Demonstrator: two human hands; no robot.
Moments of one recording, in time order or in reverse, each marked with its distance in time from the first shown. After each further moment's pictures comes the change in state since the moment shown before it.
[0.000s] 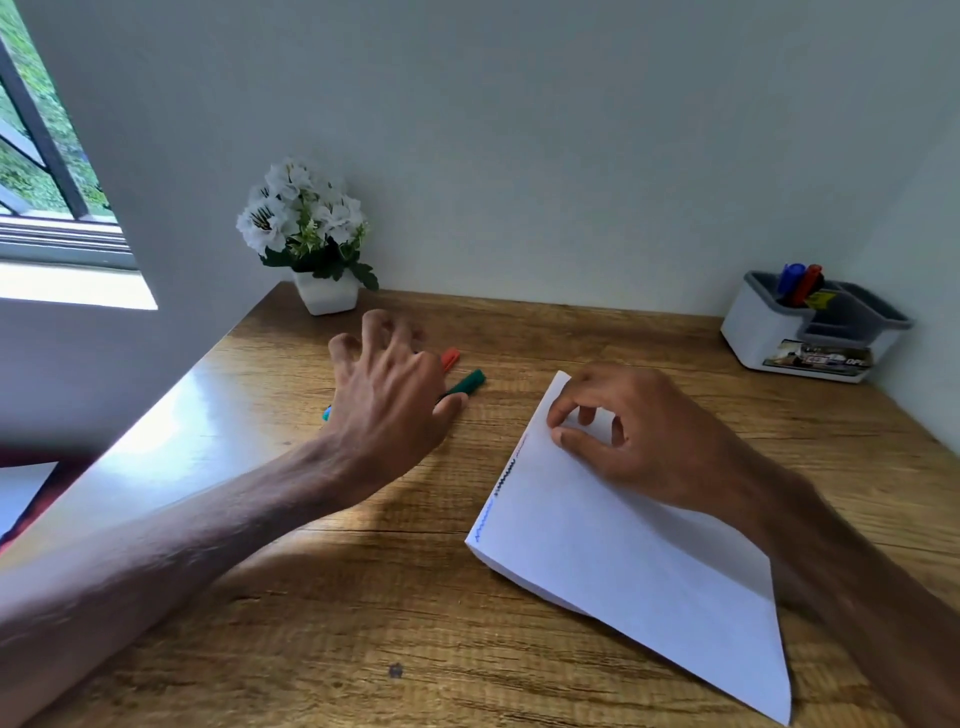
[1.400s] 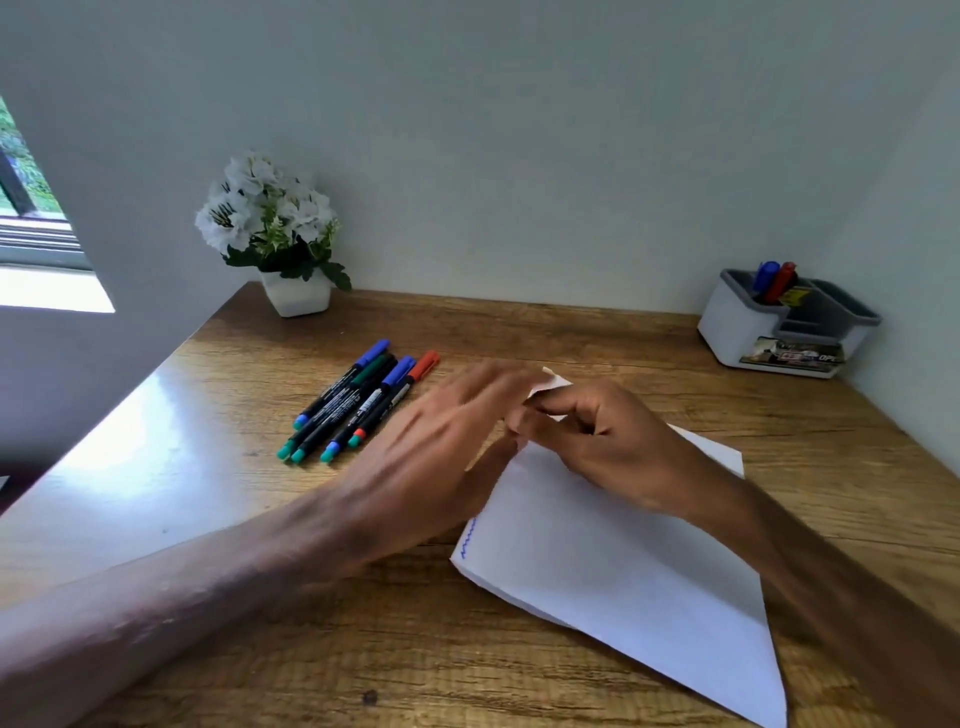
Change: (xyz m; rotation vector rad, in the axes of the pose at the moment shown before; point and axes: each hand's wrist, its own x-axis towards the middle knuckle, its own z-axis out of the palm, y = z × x) left_hand -0.028 0.038 -0.011 -0.586 0.103 0.498; right_hand 0.000 -0.025 0.001 0.636 -0.072 0.159
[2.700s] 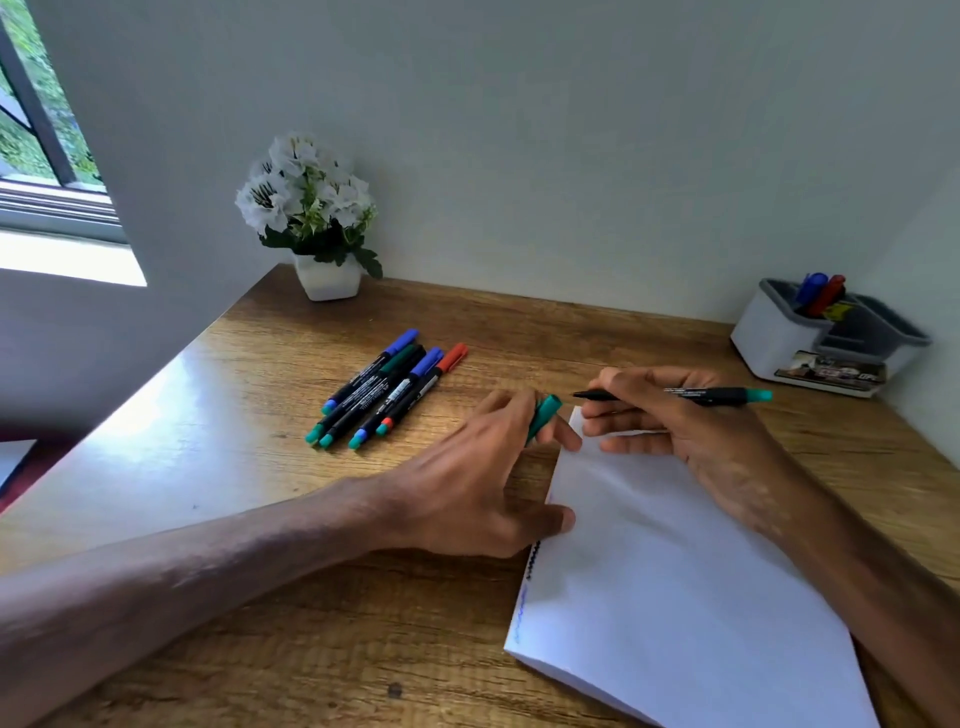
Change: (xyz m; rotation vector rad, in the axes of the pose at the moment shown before) left_hand -0.004 -0.005 0.004 -0.236 -0.330 -0.208; right_hand -0.002 0.013 -0.021 0.464 0.311 0.267
